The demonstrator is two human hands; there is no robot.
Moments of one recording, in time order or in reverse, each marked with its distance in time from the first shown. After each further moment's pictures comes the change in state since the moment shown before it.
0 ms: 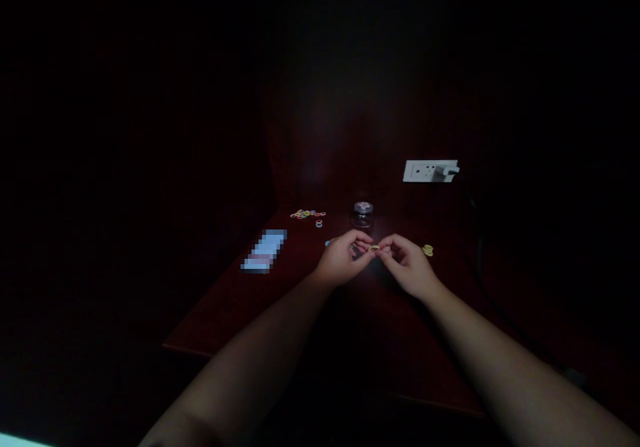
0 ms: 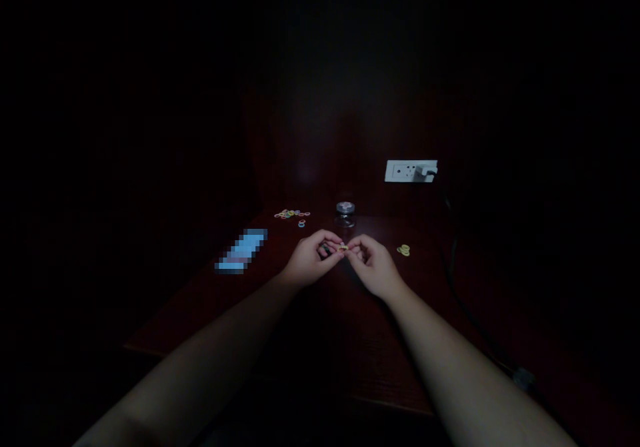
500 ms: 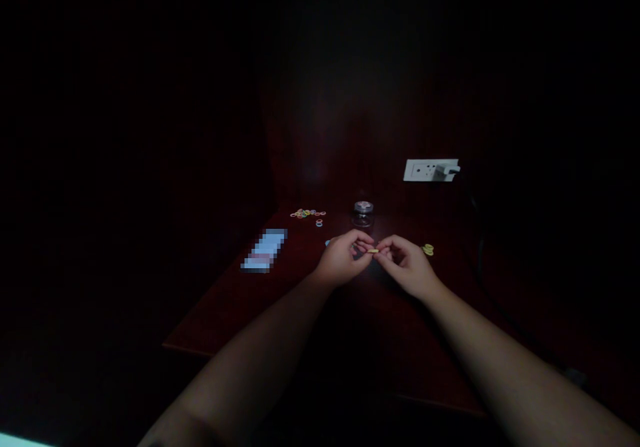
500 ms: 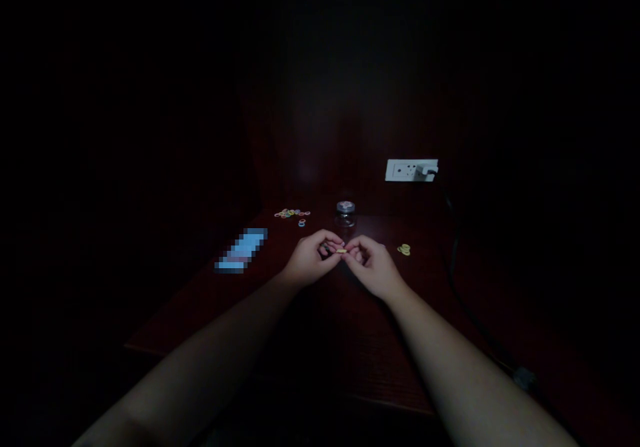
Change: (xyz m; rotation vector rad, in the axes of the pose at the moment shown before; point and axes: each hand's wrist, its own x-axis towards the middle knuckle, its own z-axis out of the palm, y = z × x) left_hand 0.000 0.002 -0.002 0.049 -0.001 0.042; right_hand -0.001 0.001 0.000 -0.053 -0.015 -0.054
